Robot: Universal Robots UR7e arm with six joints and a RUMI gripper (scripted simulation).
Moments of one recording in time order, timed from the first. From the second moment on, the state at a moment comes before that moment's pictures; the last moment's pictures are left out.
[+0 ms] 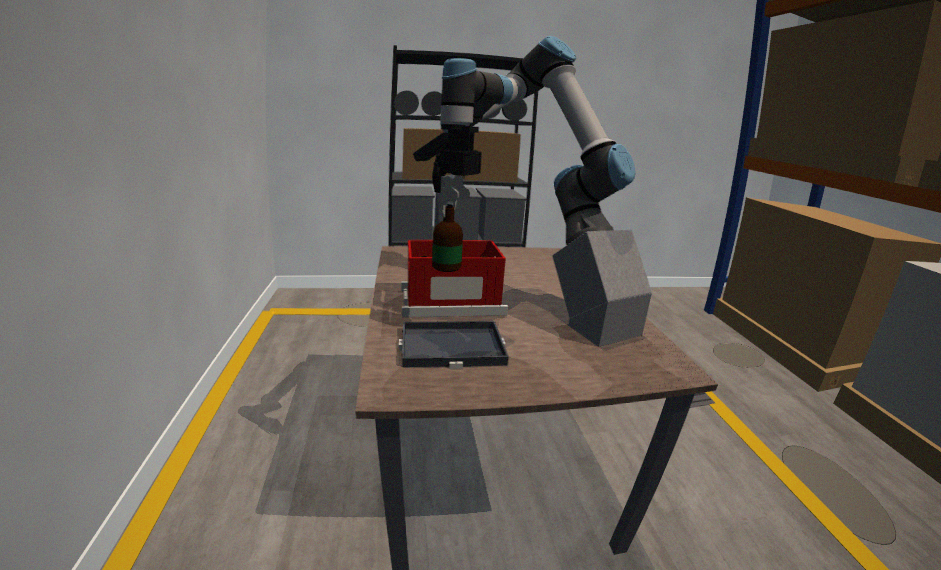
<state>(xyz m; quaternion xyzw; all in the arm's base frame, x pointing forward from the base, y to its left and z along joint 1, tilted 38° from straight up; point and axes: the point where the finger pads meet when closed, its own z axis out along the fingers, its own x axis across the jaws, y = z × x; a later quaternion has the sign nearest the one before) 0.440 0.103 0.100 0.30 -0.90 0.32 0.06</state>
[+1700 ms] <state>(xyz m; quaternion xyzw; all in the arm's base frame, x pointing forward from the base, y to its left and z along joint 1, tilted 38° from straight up) 0.441 0.151 0.063 0.30 -0.90 0.32 0.06</state>
